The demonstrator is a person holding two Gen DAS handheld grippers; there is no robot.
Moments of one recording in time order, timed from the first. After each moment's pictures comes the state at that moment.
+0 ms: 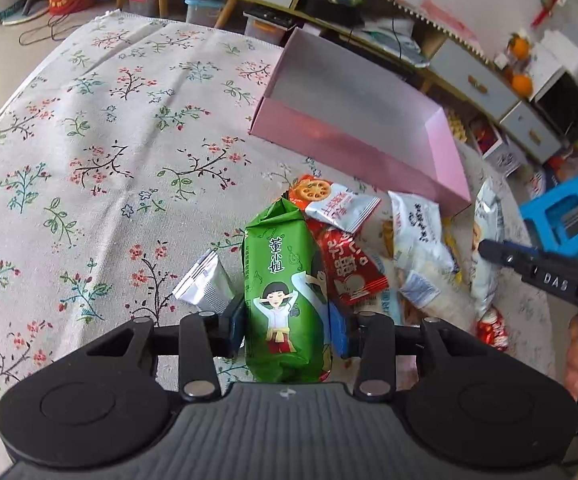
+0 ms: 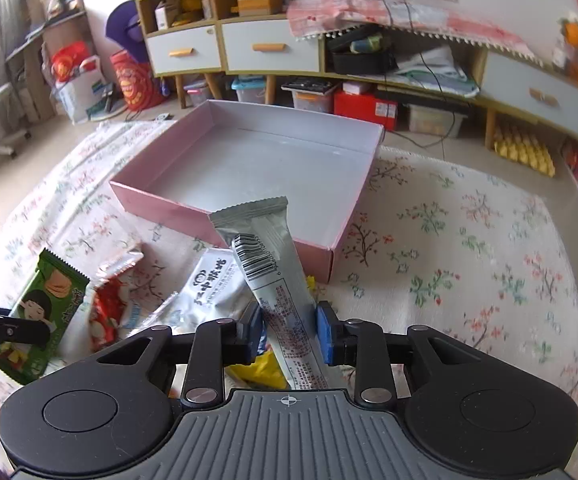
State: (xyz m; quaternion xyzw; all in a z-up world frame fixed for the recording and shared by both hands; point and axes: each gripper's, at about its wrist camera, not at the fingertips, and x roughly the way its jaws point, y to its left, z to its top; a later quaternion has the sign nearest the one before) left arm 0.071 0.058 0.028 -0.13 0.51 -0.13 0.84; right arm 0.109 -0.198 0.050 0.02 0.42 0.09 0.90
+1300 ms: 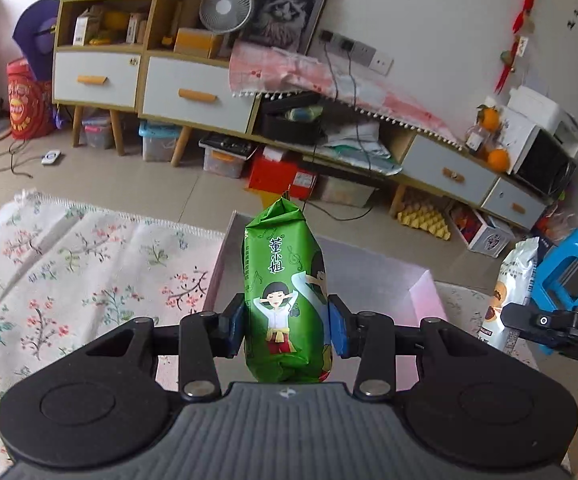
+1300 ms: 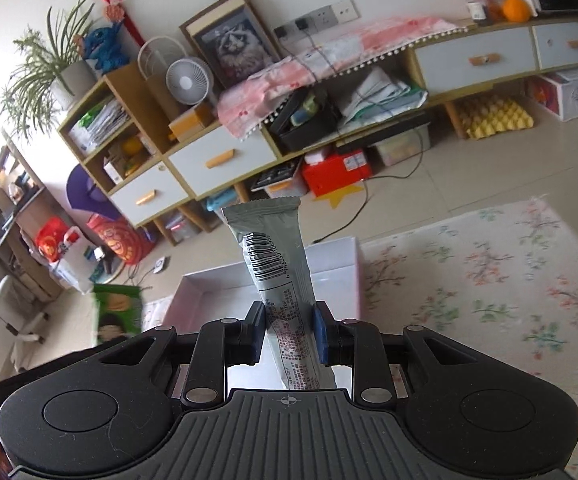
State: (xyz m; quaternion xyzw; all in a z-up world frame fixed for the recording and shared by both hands) left arm 0.190 0.017 0.043 -0.10 0.35 -0.15 0.92; right arm 0.197 -0.244 0.080 0.24 0.33 0.04 0.91
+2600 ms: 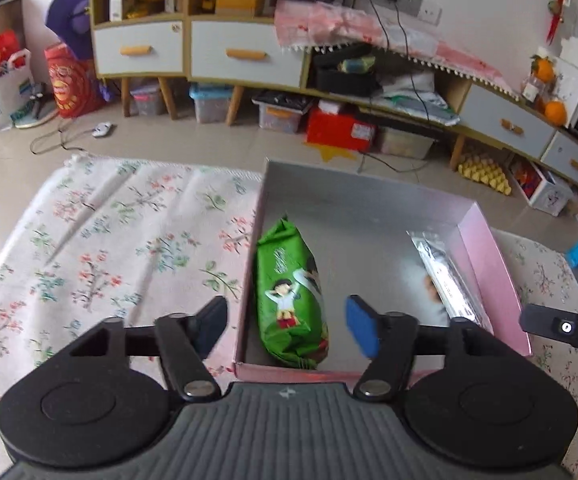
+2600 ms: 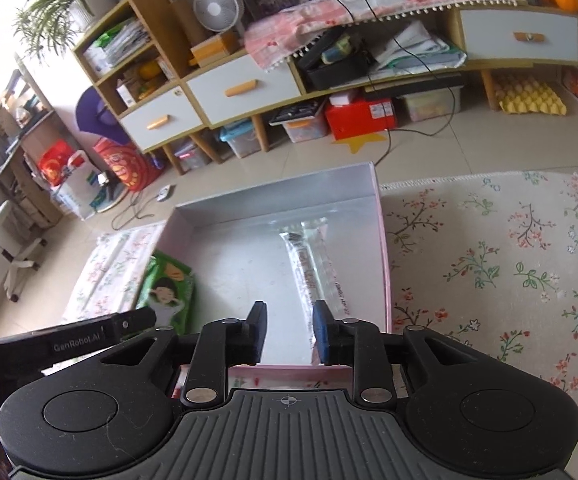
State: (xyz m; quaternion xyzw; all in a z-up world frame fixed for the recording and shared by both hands) left arm 0.173 0.023 0.051 -0.03 0.41 -0.06 0.91; right arm 0.196 -0.215 0.068 0.19 0.40 0.08 0.89
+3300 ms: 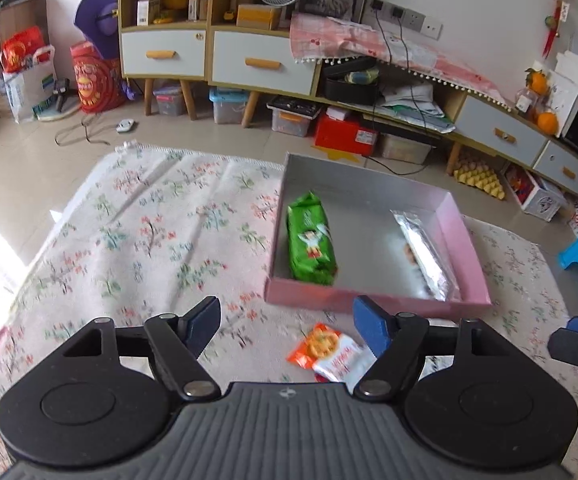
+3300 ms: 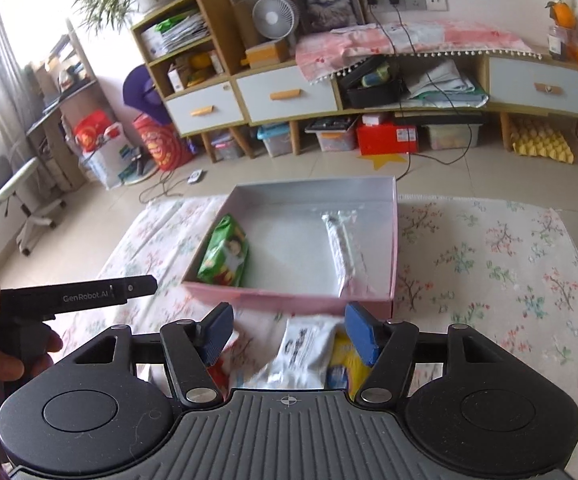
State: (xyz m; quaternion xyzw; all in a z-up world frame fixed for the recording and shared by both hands) left arm 0.103 0.044 0.082 -0.06 0.42 -0.06 0.91; right arm 0.099 -0.196 0.126 0.11 0.39 0.12 0.91
